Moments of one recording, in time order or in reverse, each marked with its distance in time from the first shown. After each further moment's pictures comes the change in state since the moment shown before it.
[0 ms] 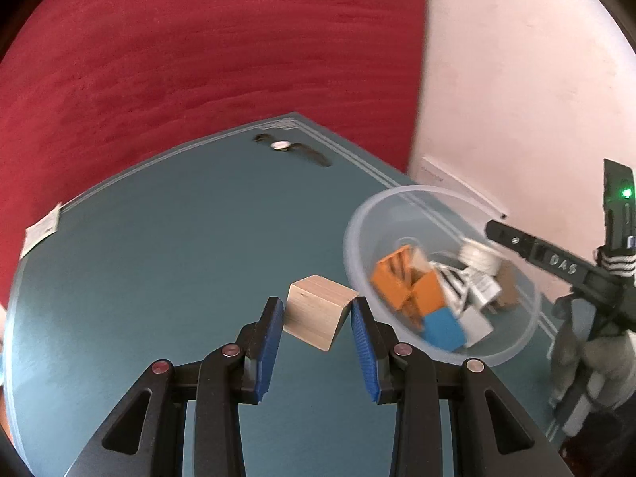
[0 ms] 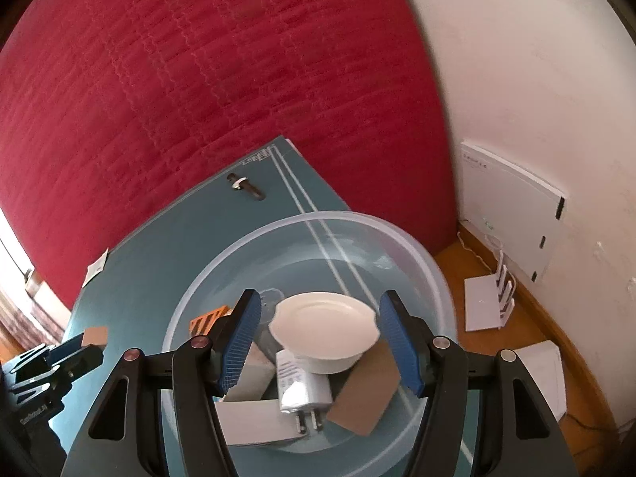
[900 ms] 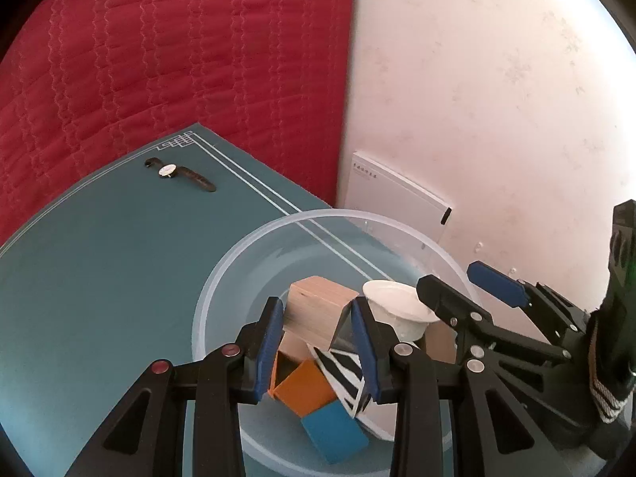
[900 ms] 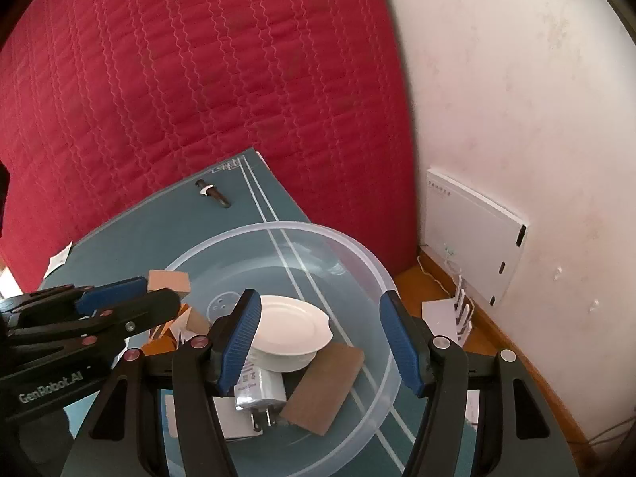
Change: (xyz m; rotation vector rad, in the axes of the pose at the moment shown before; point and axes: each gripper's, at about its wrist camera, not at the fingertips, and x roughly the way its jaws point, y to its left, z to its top) left arm 0.061 -0.074 0.047 0.108 0.014 -0.185; right arm -0.015 0.010 -0.004 -0.077 -0.073 -0.153
